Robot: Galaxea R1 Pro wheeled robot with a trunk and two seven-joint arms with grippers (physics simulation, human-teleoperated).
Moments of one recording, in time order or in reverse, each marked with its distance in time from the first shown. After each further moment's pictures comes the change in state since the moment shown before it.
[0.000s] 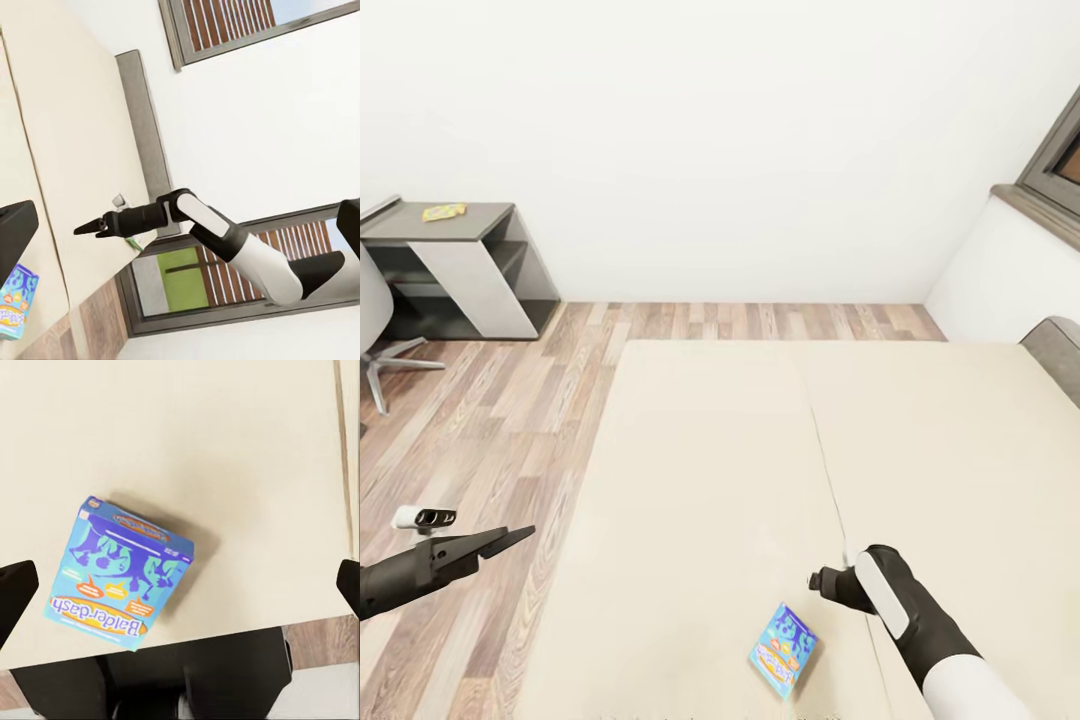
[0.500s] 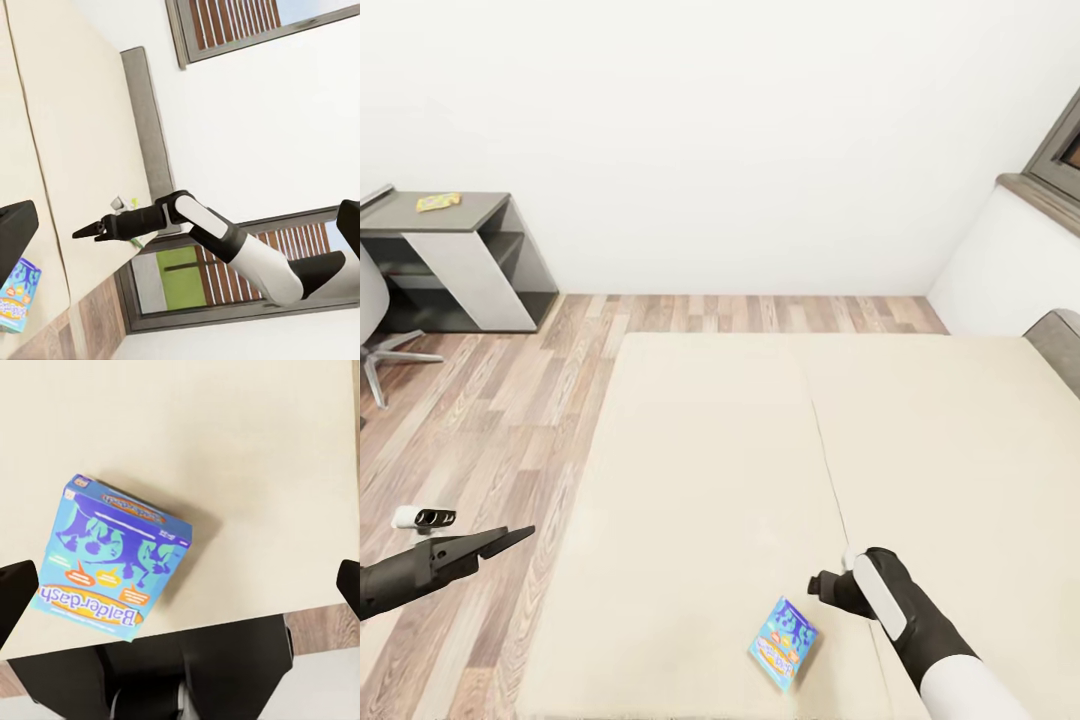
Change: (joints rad) left arm 0.000 0.001 0.000 0.001 -0.001 0.000 0.000; right arm -0.003 0.007 -0.001 0.029 0.001 -0.007 0.004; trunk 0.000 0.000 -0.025
